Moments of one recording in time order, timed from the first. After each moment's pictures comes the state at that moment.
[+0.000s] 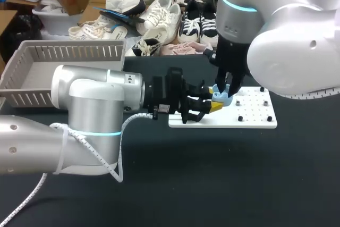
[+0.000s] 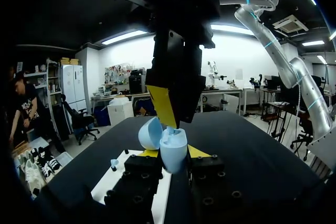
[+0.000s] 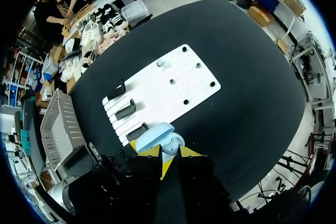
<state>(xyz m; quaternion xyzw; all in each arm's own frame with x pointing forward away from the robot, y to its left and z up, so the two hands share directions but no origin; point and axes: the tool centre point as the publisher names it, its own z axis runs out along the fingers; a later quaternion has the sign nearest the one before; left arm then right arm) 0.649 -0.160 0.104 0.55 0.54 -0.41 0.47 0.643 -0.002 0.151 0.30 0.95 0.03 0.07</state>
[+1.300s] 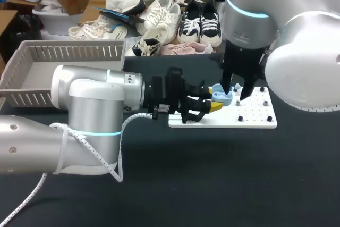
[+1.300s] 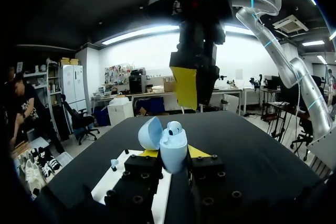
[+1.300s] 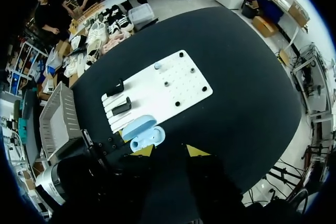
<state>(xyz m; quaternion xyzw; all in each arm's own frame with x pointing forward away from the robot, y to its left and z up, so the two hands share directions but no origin) 0.649 -0.160 0.104 0.55 0.54 -0.41 0.47 0.621 -0.021 0.164 0.26 0.96 0.02 0.11</state>
